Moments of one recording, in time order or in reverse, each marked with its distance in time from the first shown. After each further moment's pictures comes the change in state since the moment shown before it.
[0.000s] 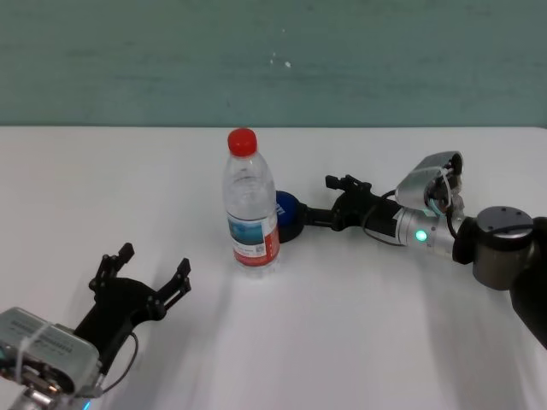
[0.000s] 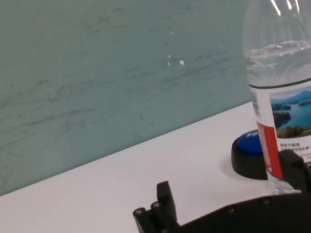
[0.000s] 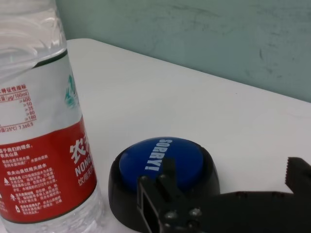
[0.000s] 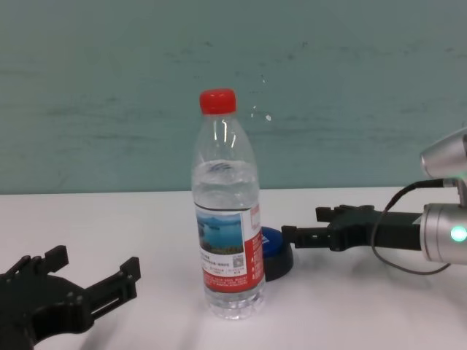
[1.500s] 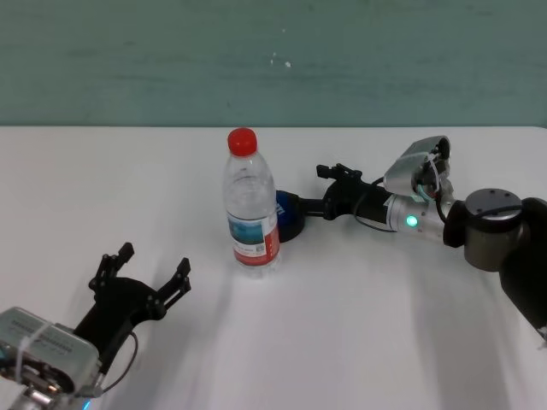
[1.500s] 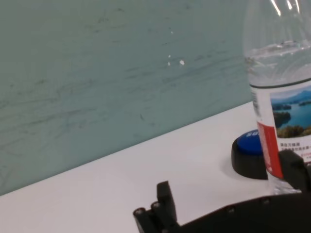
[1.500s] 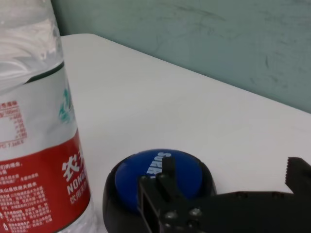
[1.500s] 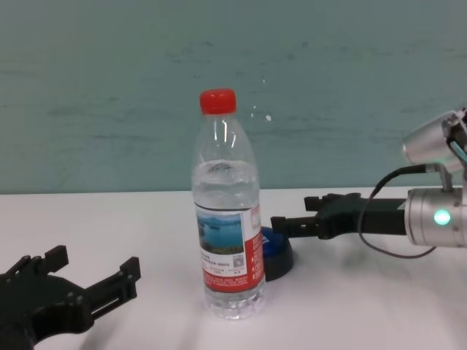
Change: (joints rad) left arm 0.000 0.000 0.000 0.000 0.000 0.000 0.000; right arm 0.064 -0.033 -0.012 0.070 -0.038 -0.013 0.018
